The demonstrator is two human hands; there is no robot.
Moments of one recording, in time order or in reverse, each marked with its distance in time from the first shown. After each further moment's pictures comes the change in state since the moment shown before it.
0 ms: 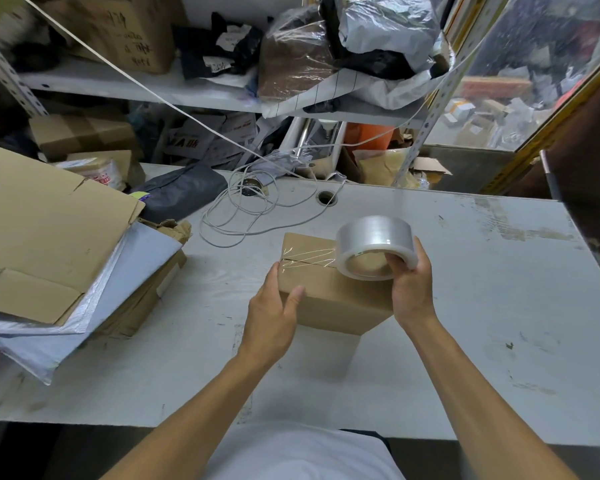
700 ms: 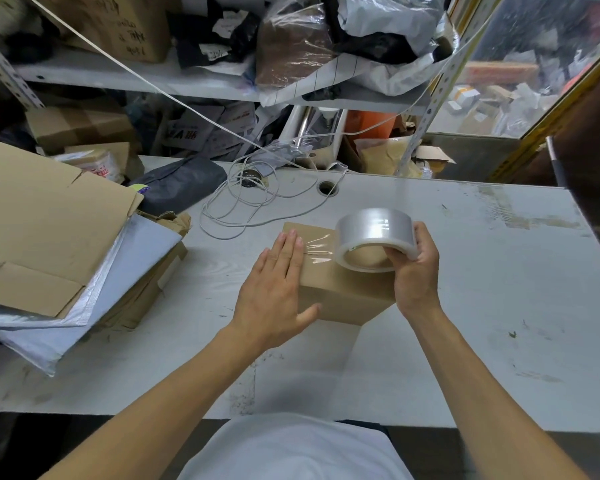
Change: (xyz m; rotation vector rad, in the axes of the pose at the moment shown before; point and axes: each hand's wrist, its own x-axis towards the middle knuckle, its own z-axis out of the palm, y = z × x) left_hand 0.017 -0.009 -0.010 0.928 -0.141 0.497; right_hand -0.001 -0.001 -0.005 0.022 -0.006 -0.115
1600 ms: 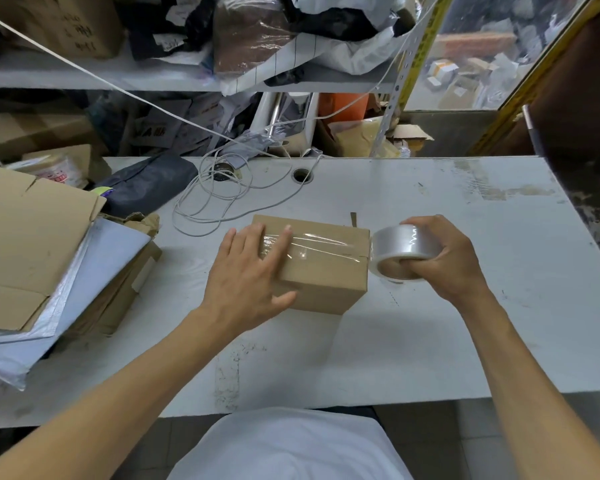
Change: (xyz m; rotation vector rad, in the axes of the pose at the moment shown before) left_hand 0.015 0.006 -0.021 0.171 -0.022 0.035; right_hand 0.002 -0.009 -0.101 -0.500 -0.166 -0.056
